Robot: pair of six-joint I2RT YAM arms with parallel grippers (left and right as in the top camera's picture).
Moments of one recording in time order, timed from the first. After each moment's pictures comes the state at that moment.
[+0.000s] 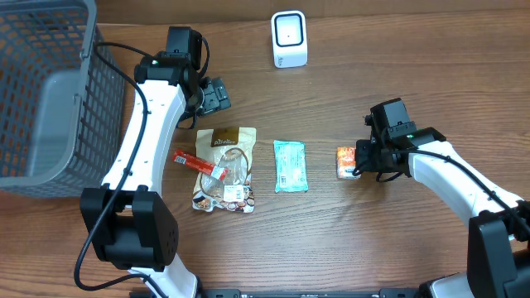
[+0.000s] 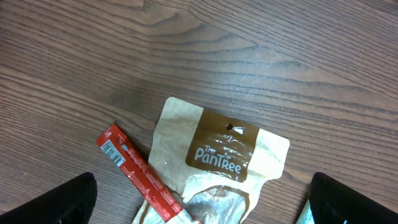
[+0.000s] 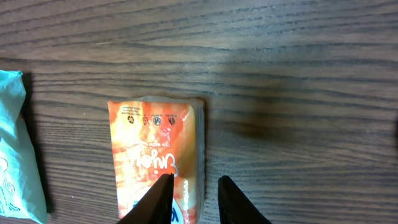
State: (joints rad) left arm -0.09 1.85 1.66 -1.10 -0.10 -0.46; right arm 0.28 1.65 0.96 -0.58 -0.12 0.33
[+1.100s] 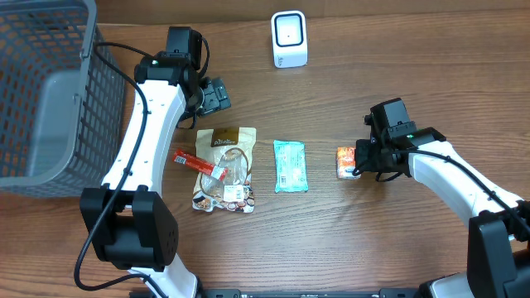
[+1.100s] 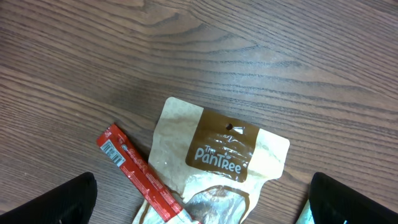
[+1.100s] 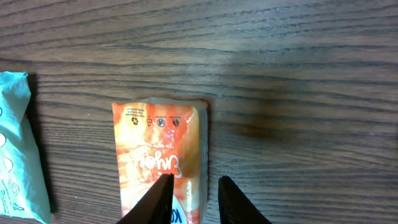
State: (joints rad) left arm -0.09 1.85 1.66 -1.10 -0.10 -0.46; right arm 0.28 1.65 0.96 -0.57 -0.13 0.33
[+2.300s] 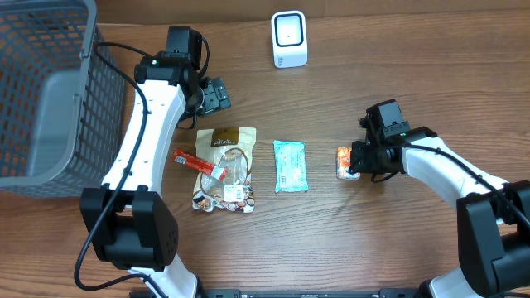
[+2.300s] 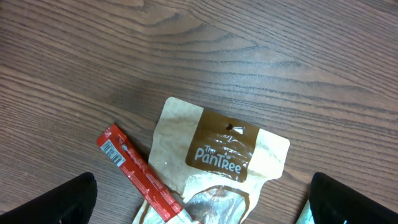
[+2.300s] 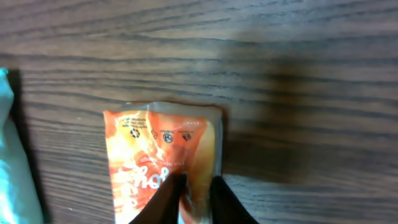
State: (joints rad) left arm -0.09 1.85 1.66 -1.10 -0.10 -0.46; right arm 0.28 1.73 0.96 -0.52 -0.18 0.33
